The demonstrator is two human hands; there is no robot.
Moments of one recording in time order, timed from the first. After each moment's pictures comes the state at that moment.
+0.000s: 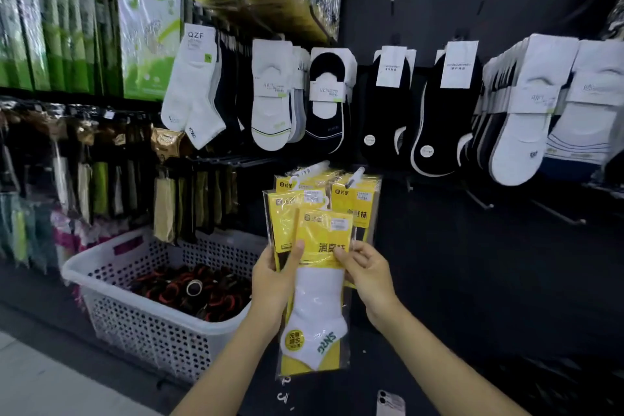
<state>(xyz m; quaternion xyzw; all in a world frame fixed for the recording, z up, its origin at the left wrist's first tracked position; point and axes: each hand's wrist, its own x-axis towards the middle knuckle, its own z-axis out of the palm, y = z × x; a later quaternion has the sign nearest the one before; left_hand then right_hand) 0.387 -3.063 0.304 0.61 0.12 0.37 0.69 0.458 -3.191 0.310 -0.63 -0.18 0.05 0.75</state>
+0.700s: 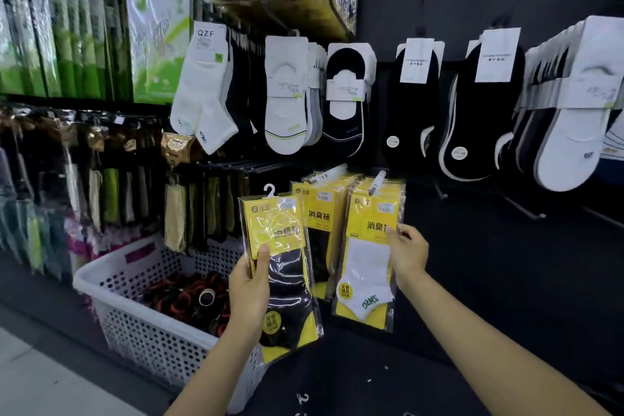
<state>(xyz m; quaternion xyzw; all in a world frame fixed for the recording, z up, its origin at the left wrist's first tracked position) 0.397 -2.998 0.292 0.62 0.20 0.42 0.63 0.574 -3.166 0.311 -0.68 -0.02 -0.11 0.72</state>
